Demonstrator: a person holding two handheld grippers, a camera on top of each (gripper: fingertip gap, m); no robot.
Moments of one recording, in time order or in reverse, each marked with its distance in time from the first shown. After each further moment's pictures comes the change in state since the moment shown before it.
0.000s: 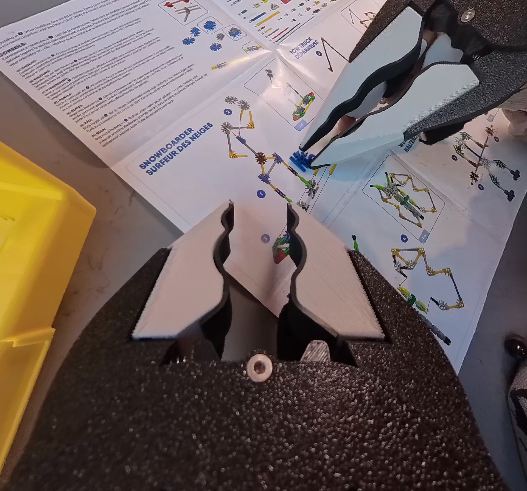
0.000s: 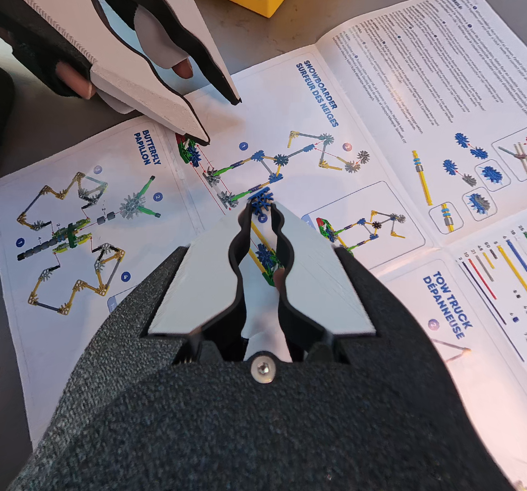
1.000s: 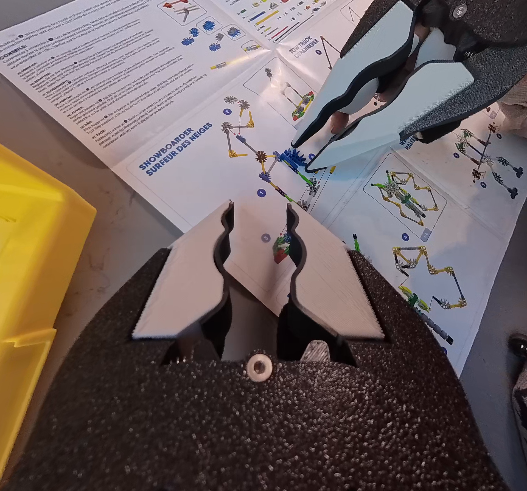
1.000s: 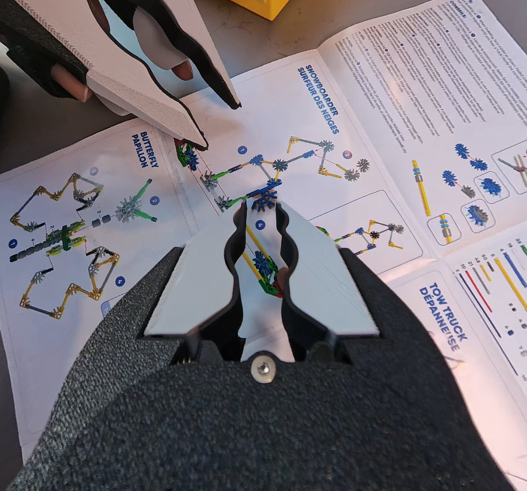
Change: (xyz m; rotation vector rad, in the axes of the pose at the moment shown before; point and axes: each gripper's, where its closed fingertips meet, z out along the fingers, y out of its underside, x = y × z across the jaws) left arm 0.000 0.000 0.000 -0.001 -0.003 0.011; right arm 0.001 -0.004 0.005 -0.006 -0.005 -0.023
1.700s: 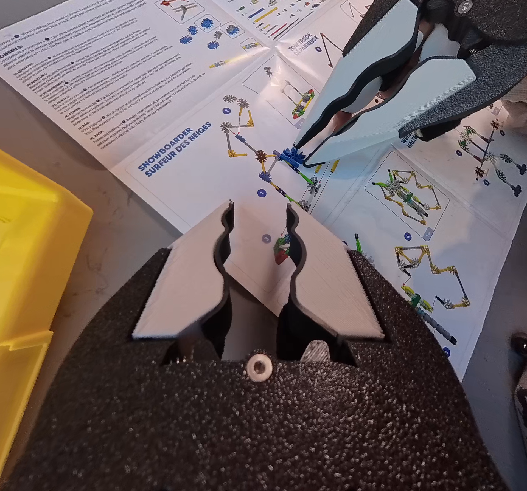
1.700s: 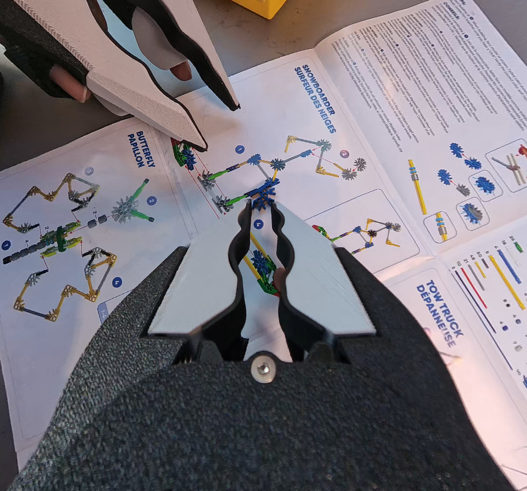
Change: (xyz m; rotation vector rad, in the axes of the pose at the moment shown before) left arm 0.001 0.001 0.002 -0.006 0.000 0.006; right arm 0.001 0.001 -0.001 0.000 0.017 -0.005
